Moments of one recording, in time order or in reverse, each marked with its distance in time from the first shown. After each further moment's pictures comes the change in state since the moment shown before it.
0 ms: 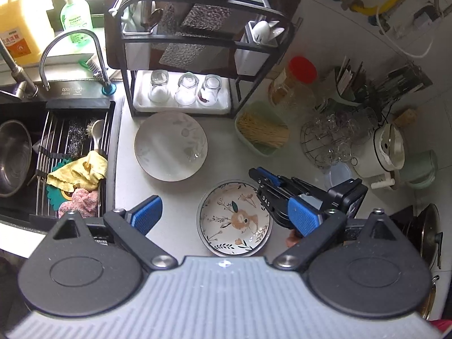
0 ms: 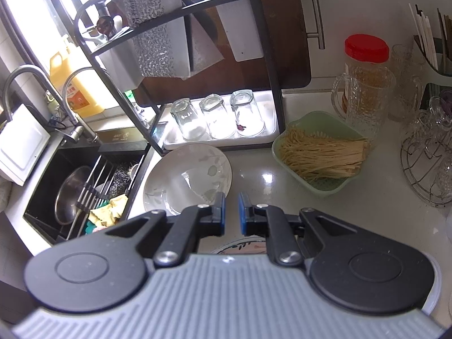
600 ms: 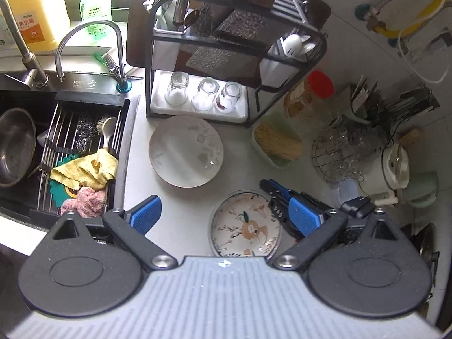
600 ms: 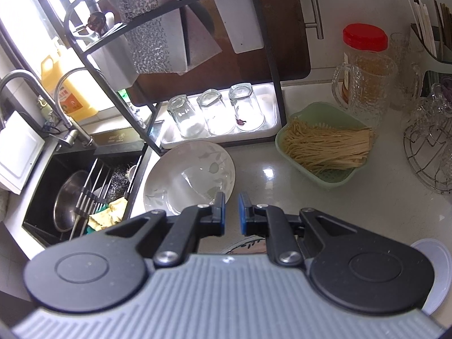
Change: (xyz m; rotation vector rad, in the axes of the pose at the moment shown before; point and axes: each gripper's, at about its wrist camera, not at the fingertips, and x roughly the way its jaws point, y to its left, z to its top) left arm 0.013 0.046 0.006 -0.066 -0.024 -0.004; right arm 0.013 0.011 0.000 0.047 0.010 -0.018
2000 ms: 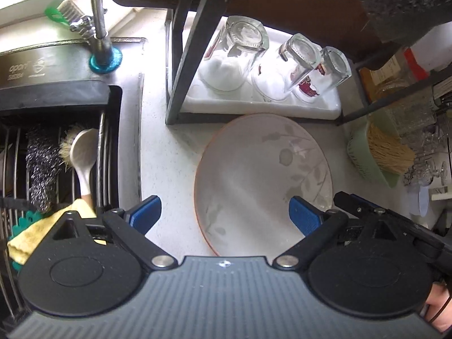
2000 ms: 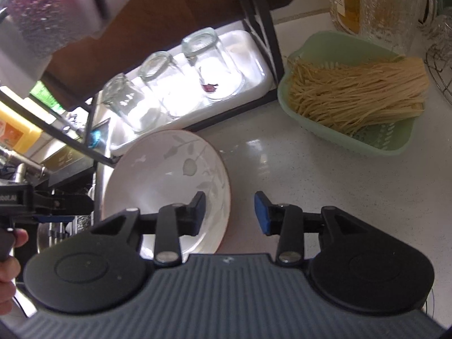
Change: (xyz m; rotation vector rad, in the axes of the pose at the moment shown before) left arm 0.301 0.161 0.095 0.082 0.114 -0.053; right arm 0.146 -0.003 0.005 0.277 0.127 -0.126
